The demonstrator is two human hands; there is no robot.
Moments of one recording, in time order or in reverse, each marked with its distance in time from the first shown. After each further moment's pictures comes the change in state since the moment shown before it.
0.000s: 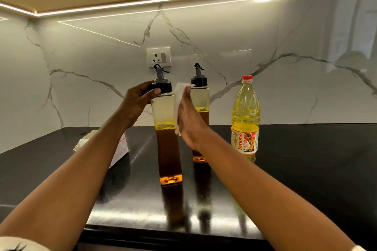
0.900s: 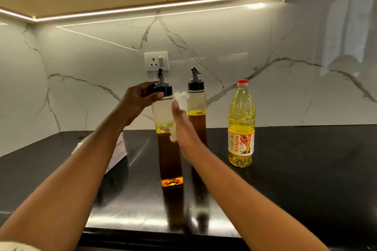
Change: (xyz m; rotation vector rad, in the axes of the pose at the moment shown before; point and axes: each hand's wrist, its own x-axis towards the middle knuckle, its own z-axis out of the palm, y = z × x) left_hand 0.002 0.018 -0.001 0.037 -0.061 -0.036; right_hand -0.013 0.016 0.010 -0.160 0.188 -0.174
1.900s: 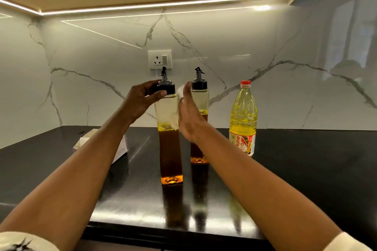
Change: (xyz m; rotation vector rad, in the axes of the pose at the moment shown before) left_hand -0.004 -0.004 0.001 0.083 0.038 0.064; right_hand 0.040 -0.016 -0.007 0.205 -0.105 0.208
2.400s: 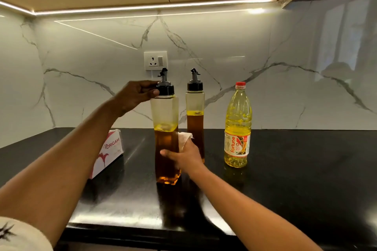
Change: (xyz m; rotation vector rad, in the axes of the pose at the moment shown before) left_hand 0.016 0.005 -0.018 0.061 -0.189 -0.052; right_hand -0.034 0.091 -0.028 -0.512 0.248 -0.037
